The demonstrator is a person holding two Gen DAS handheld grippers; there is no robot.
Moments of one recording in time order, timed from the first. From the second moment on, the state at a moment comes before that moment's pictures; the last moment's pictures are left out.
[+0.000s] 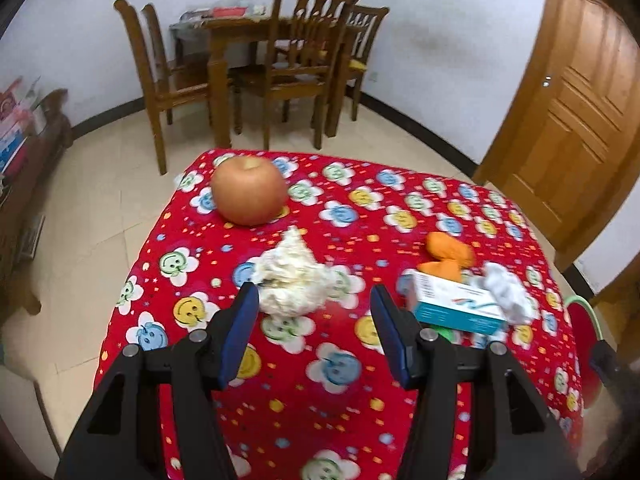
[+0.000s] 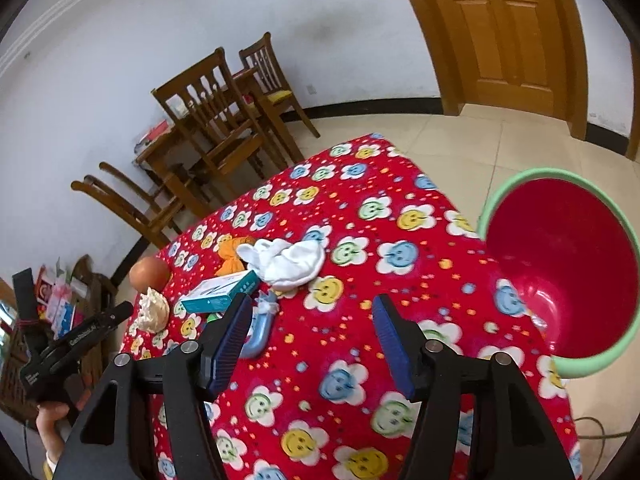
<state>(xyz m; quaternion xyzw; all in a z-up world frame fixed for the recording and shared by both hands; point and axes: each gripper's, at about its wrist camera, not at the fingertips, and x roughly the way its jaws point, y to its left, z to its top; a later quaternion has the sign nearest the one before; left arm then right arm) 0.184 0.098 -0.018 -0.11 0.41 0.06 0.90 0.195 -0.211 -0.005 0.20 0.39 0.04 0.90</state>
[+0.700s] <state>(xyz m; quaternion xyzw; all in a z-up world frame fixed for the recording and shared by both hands) 0.217 0.119 -0.065 -0.15 0.43 0.06 0.89 0.269 -0.182 -0.040 0.18 0.43 0.03 0.88</state>
